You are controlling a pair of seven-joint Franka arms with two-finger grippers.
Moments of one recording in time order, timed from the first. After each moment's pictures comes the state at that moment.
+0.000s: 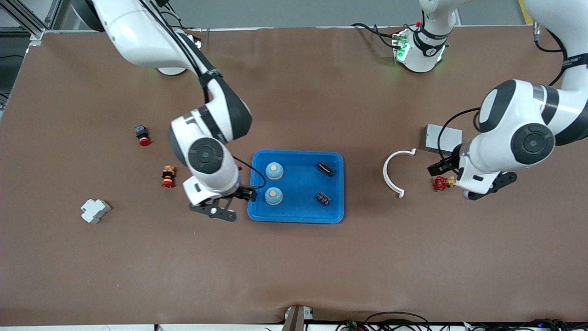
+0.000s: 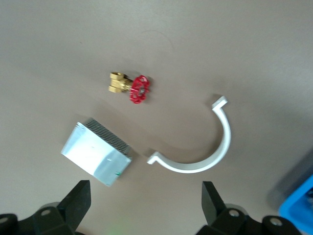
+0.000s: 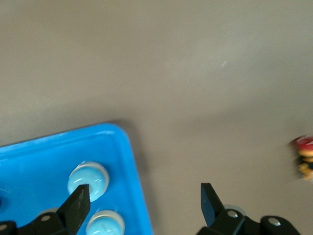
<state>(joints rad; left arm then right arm) 0.43 0.33 -0.66 -1.73 0.21 1.72 -0.67 0.41 0.66 0.07 -1.26 -0.10 1.88 0.74</state>
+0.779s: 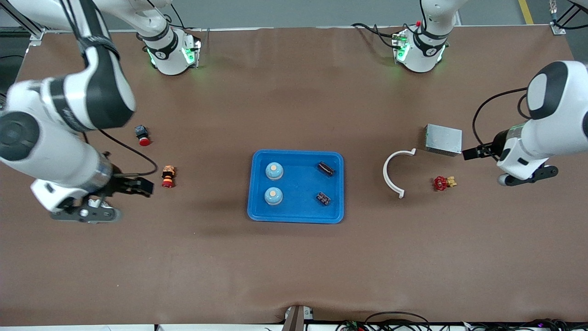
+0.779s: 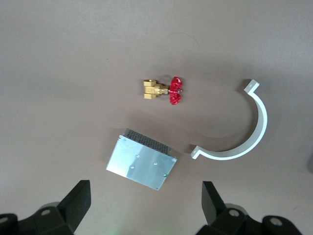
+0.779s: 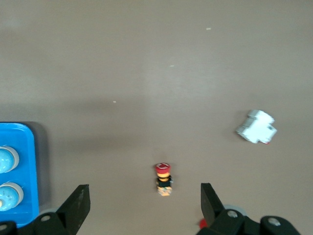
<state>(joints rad) 0.64 0.19 -0.67 -1.83 0.12 1.75 -0.26 0.11 0.39 0.07 -1.31 -0.11 1.69 0.22</state>
